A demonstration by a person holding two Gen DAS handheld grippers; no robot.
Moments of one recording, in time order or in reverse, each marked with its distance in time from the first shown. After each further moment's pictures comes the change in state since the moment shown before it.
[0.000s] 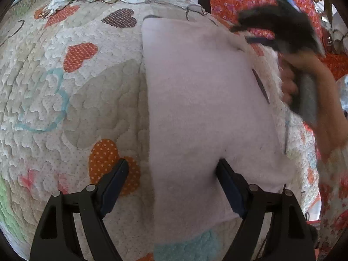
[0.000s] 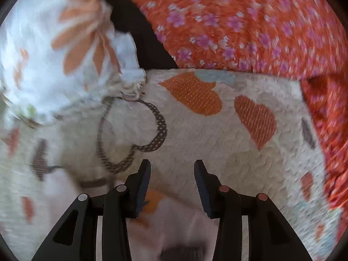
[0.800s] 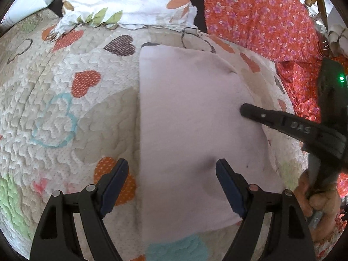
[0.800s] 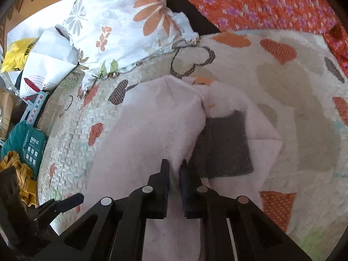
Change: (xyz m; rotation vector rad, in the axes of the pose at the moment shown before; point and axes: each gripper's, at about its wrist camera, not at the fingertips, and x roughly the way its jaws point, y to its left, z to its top) left arm -0.019 -0.026 0.002 0.026 -0.116 0.046; right arm -0.066 -0.012 -0.135 -0.022 0.033 0.424
